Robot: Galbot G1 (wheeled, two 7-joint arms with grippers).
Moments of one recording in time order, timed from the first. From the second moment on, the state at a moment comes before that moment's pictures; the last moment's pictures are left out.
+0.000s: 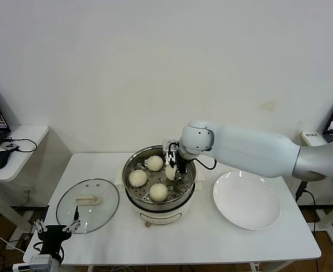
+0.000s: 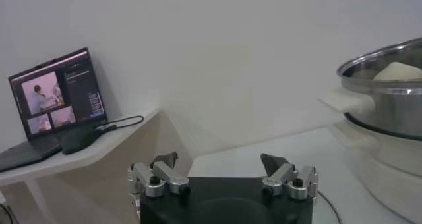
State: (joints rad) left arm 1.71 -1.28 -0.73 -2.09 -0.06 0.08 -0.15; right arm 0.42 1.11 -1.21 1.40 0.39 -0.71 -0.79
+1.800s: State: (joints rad) left arm 1.68 -1.28 -0.70 -1.98 0.07 -0.01 -0.19; right arm -0.93 0.95 0.23 1.87 0.25 -0.08 -0.12
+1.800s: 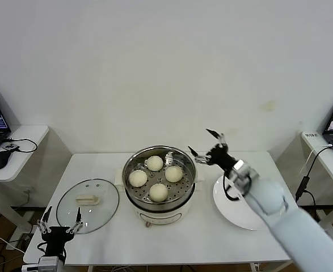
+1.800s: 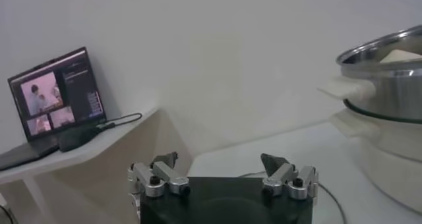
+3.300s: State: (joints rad) left arm 1.37 -1.09 -0.58 -1.52 1.17 -0.15 -0.28; right arm -1.65 1.51 1.10 2.01 0.11 0.11 -0.15
